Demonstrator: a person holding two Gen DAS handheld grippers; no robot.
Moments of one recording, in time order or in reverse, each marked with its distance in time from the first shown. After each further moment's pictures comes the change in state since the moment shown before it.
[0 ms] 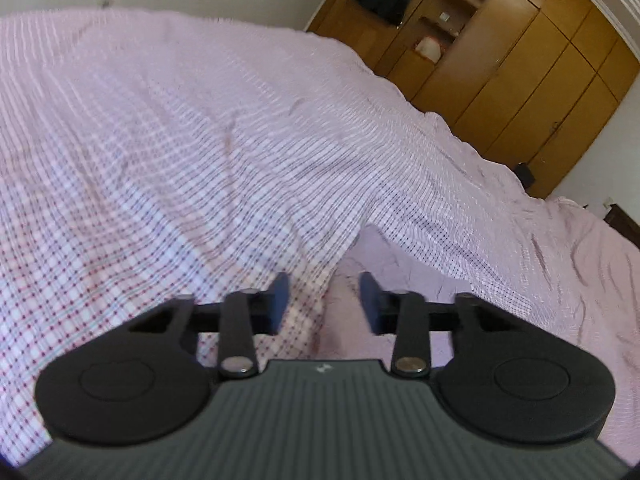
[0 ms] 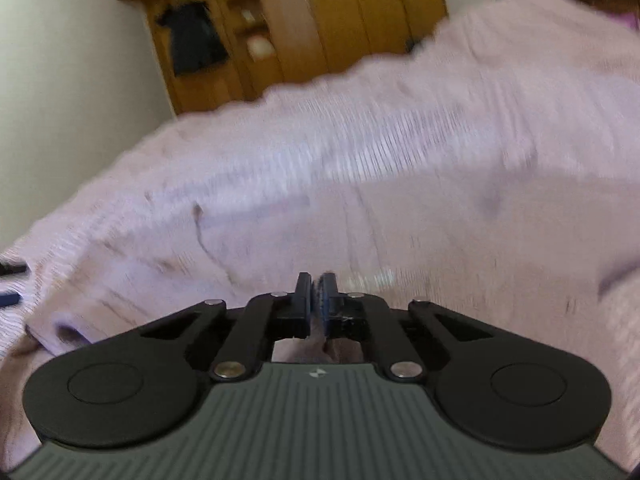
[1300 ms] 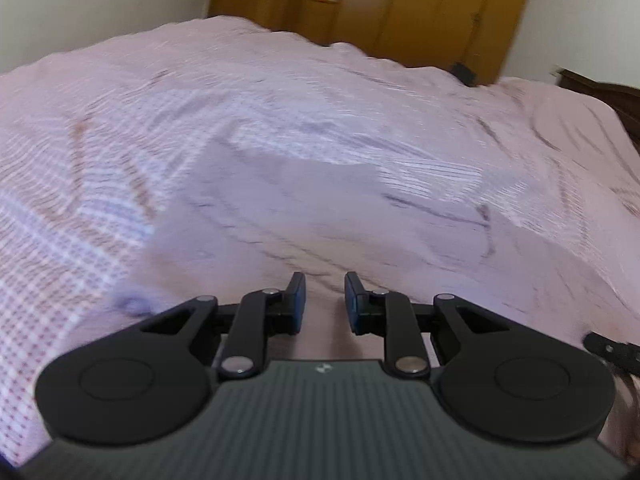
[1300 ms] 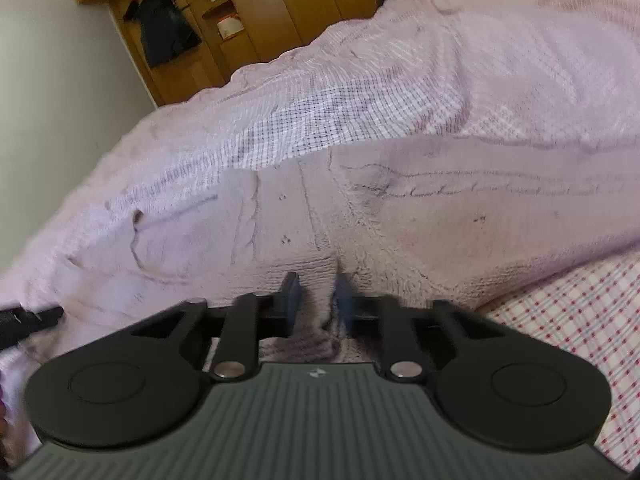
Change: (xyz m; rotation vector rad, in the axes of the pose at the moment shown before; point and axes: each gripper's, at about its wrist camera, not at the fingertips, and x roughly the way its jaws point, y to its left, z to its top) left arm 0.030 -0.109 -0.085 0.416 0.086 -0.079; right arm 0.017 -0.102 -0.003 0.128 0.182 -0.037
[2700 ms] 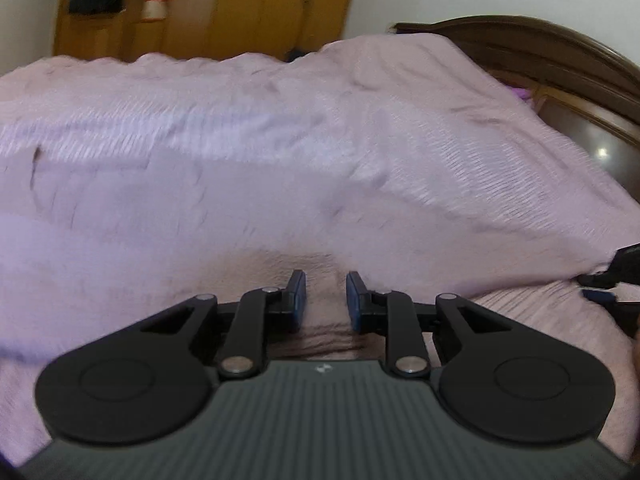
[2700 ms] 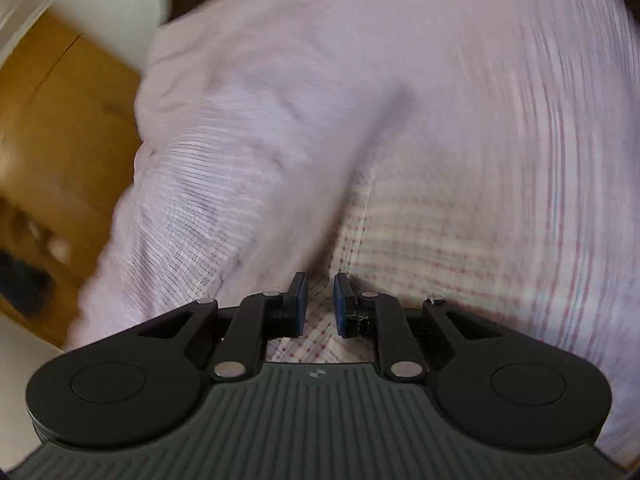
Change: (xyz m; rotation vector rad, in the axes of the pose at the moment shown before) left arm 0.036 -0.232 -0.104 0.240 -0.034 -0.349; right arm -0.117 -0.304 -0.007 0.905 -0.265 -0.256
